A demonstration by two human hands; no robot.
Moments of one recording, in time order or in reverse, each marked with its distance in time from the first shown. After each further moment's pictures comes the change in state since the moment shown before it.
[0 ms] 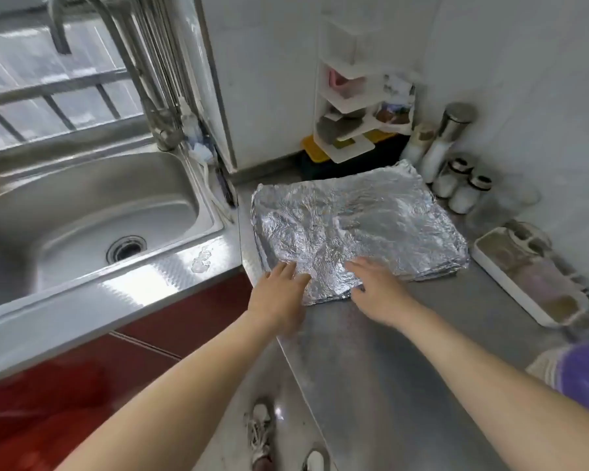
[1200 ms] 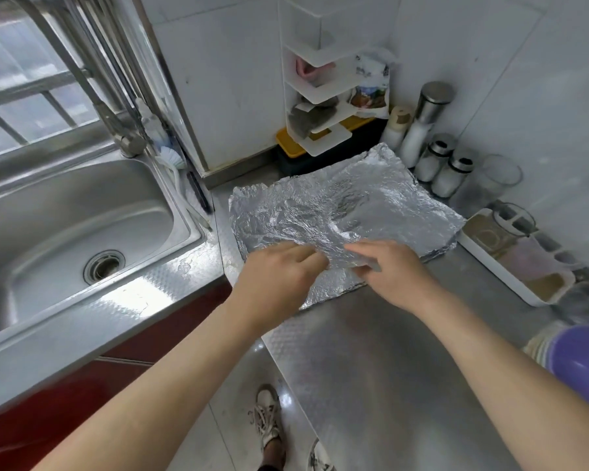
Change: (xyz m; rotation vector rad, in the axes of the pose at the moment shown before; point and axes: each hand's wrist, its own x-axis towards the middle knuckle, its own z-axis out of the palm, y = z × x) left_hand -0.003 0.017 -0.076 -0.018 0.692 0.565; right_hand -0.004 0.019 -0.045 0.174 0.259 -0.100
